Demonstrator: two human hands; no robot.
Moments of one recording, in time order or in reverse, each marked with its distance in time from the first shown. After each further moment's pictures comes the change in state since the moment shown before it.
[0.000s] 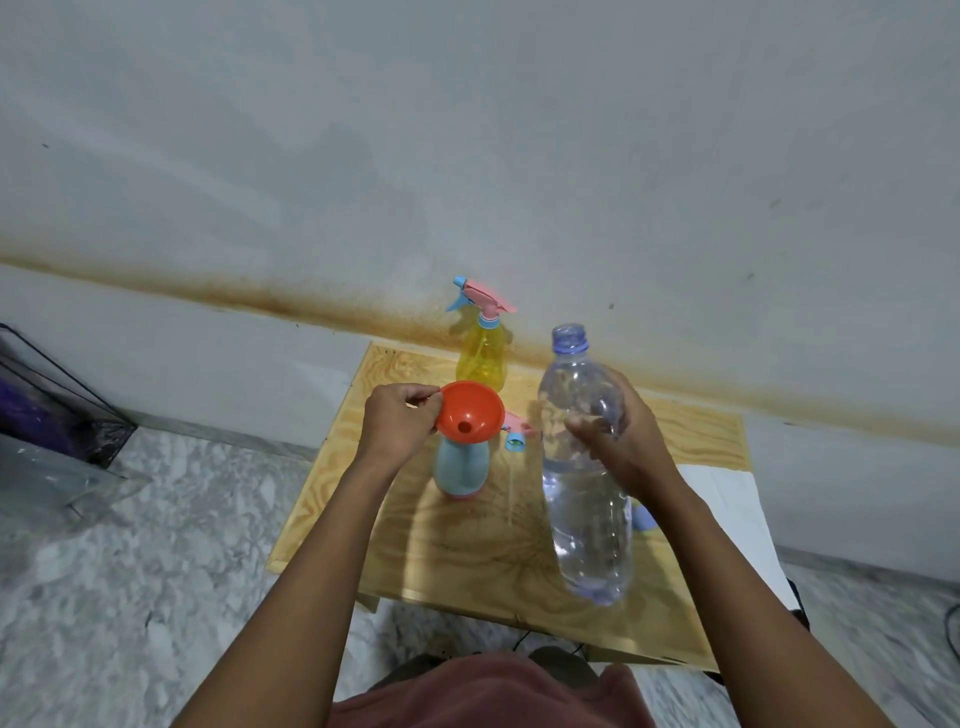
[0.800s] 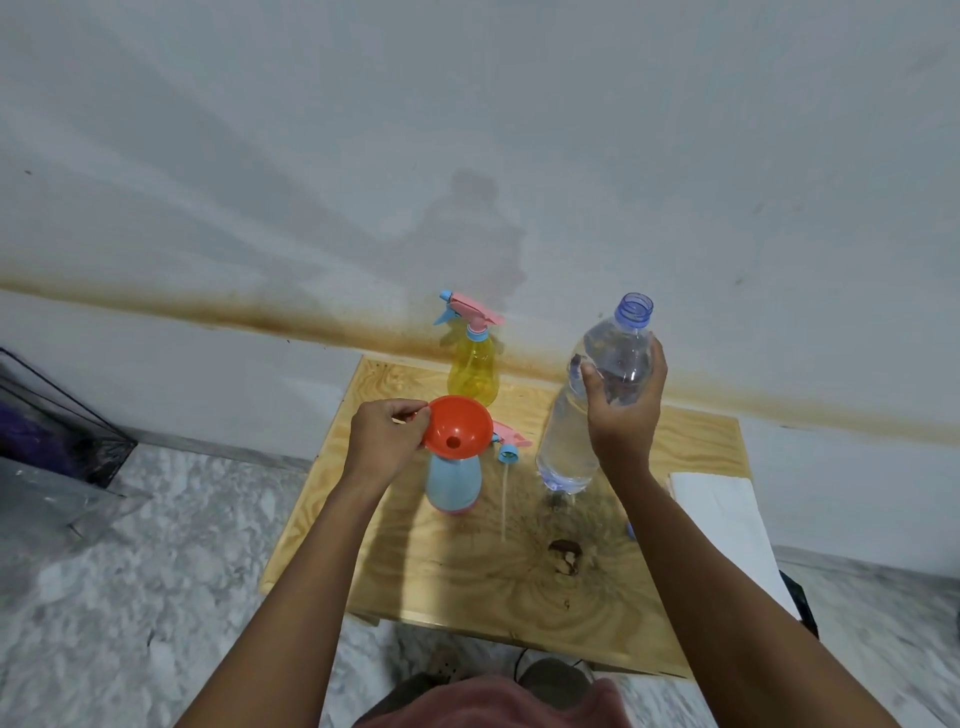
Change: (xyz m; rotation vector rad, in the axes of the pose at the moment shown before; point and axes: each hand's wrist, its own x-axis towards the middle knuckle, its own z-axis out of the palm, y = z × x) left_hand 0.003 0.001 0.002 0.031 0.025 -0.001; right_hand 0.044 0.026 0.012 0.079 0.630 -0.040
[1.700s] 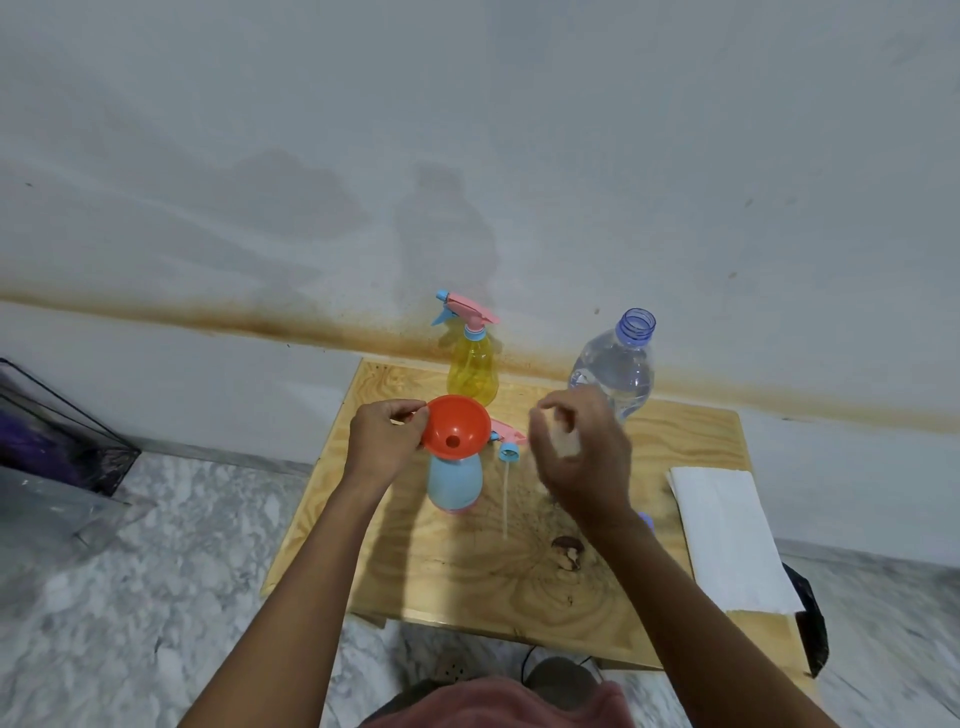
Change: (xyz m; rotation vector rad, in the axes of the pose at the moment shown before) left_hand -0.002 0.000 -0.001 0.004 0.002 0.000; right_hand -0.056 -0.031 0.001 -0.304 -0.137 -0.642
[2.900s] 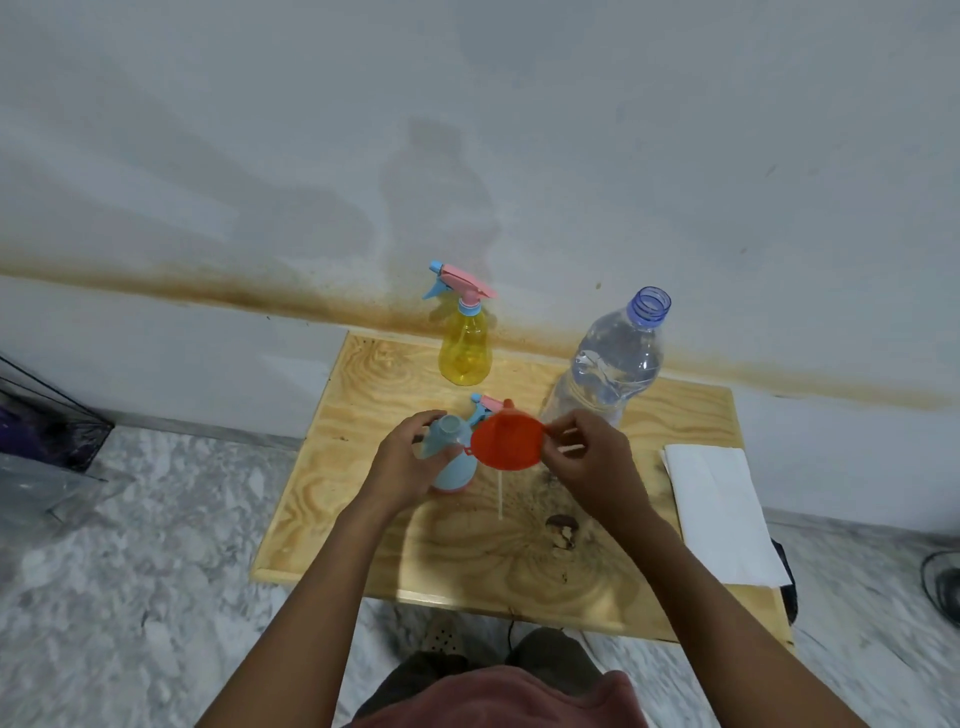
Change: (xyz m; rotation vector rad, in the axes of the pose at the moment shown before) left_hand -0.013 -0.059 0.025 0.065 -0.325 0.053; right_hand -0.029 0.038 -0.009 0.101 -0.450 0.449
